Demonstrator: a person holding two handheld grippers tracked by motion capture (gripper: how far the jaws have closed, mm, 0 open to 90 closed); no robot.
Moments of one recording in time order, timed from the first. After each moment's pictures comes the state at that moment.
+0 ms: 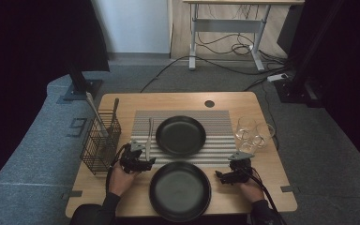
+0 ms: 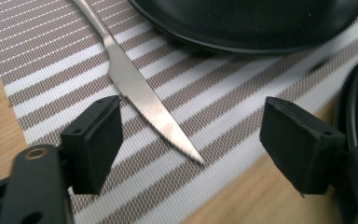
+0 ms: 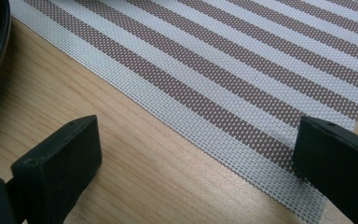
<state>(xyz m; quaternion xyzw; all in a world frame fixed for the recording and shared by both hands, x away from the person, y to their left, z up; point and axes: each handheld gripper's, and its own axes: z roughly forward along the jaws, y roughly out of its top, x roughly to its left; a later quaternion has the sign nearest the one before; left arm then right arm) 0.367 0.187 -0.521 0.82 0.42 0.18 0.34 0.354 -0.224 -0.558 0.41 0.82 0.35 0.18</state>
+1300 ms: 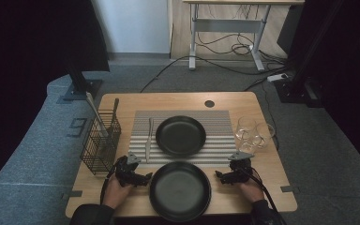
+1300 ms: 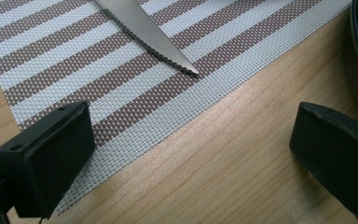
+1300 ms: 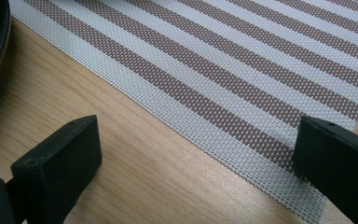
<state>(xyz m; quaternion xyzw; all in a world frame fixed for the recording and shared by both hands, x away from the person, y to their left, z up) 0.343 0.202 -0.553 0.83 0.42 0.16 0.32 0.354 -0.224 -0.558 0.41 0.82 0.35 0.18</state>
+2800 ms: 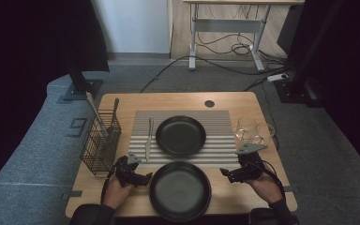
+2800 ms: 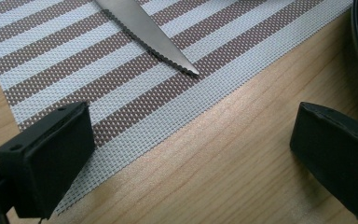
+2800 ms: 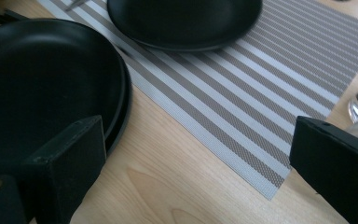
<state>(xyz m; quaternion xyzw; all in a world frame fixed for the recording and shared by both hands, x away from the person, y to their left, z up) 0.343 0.201 -0.553 0.83 0.42 0.16 0.32 0.322 -0.225 -0.452 0.36 0.84 0.36 0.16</state>
